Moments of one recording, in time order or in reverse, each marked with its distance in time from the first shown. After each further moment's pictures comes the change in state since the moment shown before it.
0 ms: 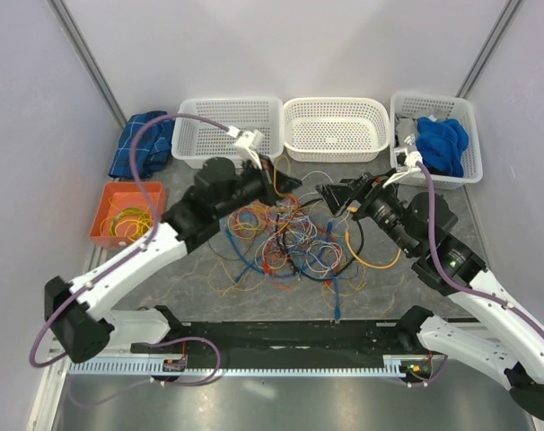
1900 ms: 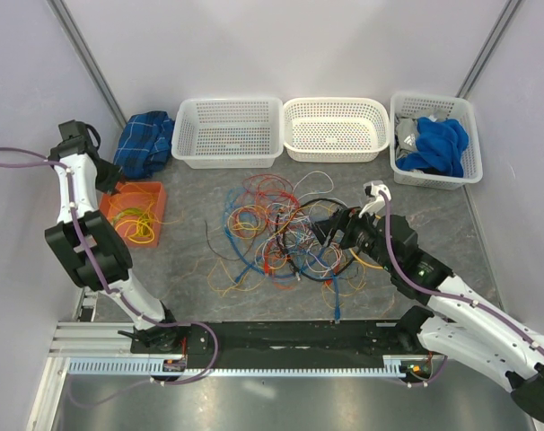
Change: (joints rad) left arm 1.206 0.529 0.546 -1.000 -0.249 -0.166; right arm 0.000 -0.030 -0.375 0.098 -0.051 0.040
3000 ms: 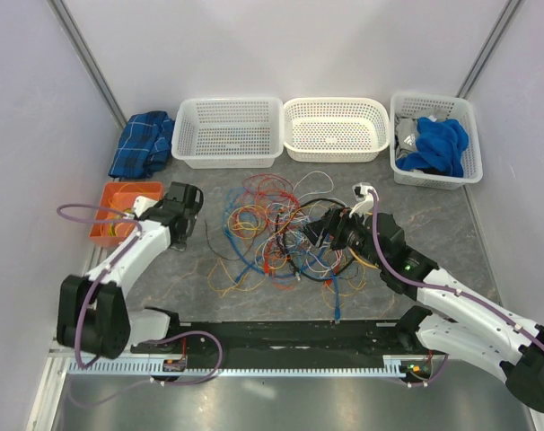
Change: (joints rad) left arm -0.666 -0.536 -0.829 0.340 -0.405 -0.660; right arm 0.000 0.108 -0.043 0.120 -0.064 0.089
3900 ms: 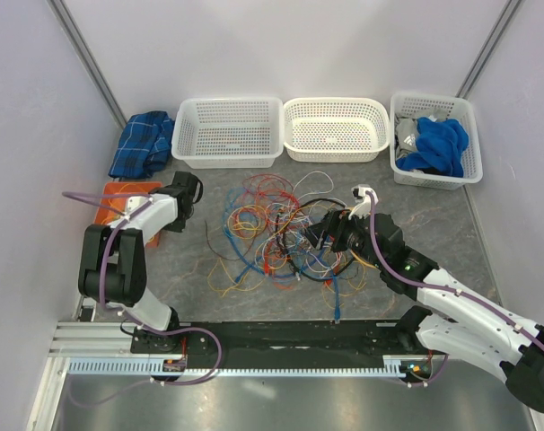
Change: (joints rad) left arm 0.090 0.364 0.159 -0.100 -0.208 -0.262; right arm 0.000 0.000 0.000 -0.049 0.013 -0.025
